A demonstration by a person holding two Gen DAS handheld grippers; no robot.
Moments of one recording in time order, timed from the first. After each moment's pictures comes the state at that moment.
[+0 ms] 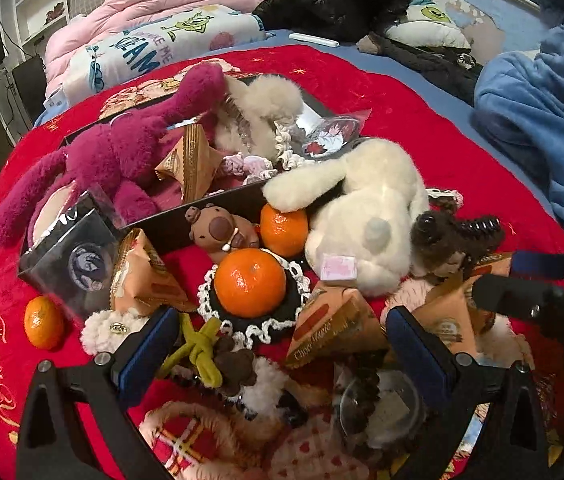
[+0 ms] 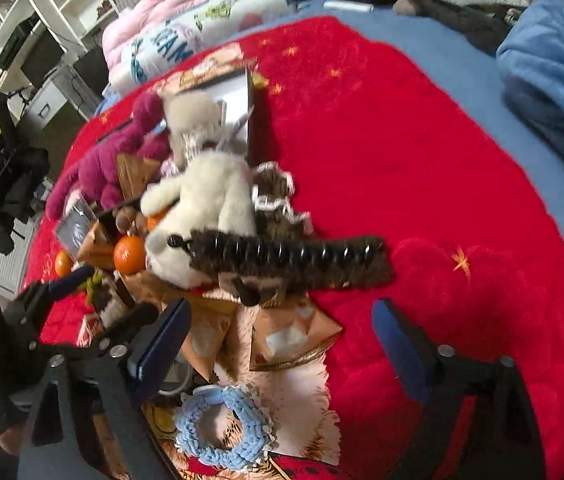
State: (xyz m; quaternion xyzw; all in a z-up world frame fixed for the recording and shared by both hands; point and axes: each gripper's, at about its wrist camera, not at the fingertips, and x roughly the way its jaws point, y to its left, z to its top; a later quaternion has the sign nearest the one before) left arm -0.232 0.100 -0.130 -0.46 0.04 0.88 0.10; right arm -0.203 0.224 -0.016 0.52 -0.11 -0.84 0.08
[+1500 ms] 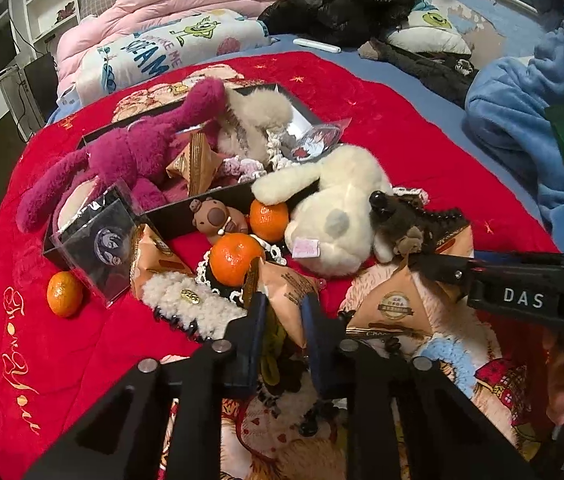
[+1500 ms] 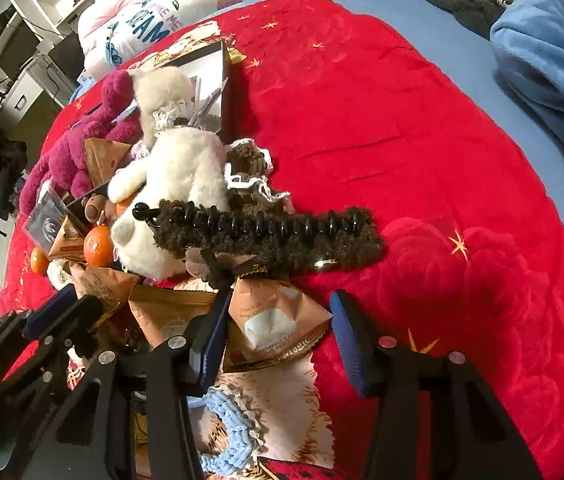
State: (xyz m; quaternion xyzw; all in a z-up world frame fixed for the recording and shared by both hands) left arm -0.200 0.107 -0.102 -0.46 0.03 0.88 0.08; right arm -0.203 0.222 -0.018 0.55 -0.10 -0.83 0.04
